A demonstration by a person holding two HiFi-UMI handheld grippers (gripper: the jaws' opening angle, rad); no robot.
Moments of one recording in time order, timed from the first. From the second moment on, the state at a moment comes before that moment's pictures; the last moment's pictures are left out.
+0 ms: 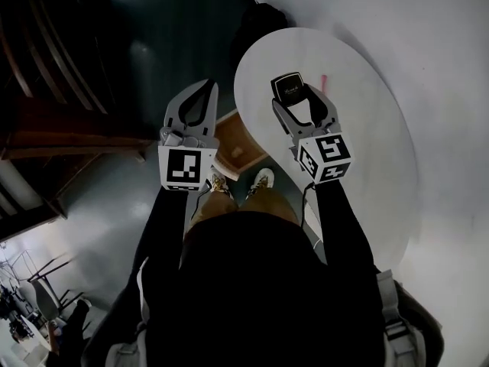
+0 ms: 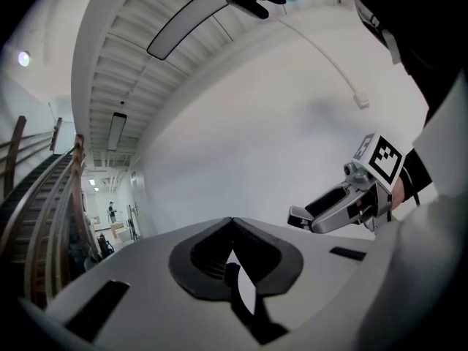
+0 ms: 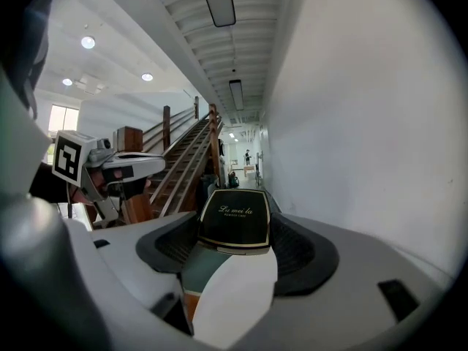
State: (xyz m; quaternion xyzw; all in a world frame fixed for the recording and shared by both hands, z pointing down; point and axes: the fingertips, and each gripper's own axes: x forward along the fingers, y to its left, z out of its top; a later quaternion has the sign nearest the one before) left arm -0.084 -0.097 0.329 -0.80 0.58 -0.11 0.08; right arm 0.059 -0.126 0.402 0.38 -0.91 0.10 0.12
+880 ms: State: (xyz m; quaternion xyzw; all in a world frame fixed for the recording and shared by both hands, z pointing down) left arm -0.192 -0.073 0.407 -0.78 0.60 -0.15 0.00; right arm -0.111 -0.017 0.644 0.20 -0.90 0.20 0.34
